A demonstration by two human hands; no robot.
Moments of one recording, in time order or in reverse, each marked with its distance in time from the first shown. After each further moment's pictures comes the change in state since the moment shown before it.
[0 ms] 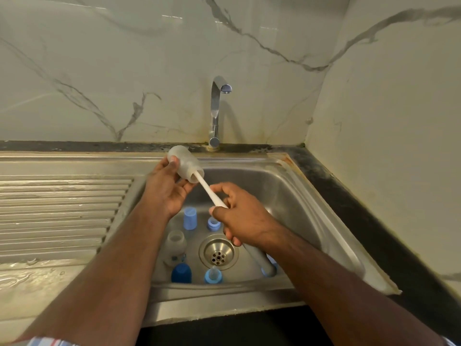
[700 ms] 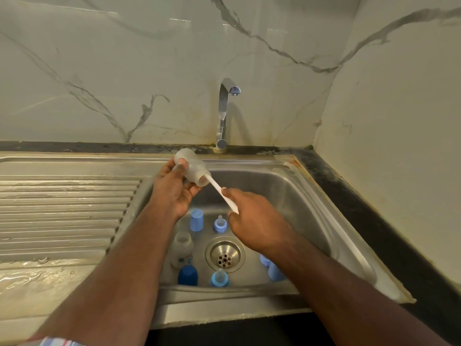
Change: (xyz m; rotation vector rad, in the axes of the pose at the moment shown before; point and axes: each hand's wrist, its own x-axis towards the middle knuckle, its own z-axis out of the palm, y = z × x) left_hand -0.002 0.002 -0.003 0.042 0.039 0.040; right_hand 0.003 0.004 -0.001 -0.563 0.117 -0.140
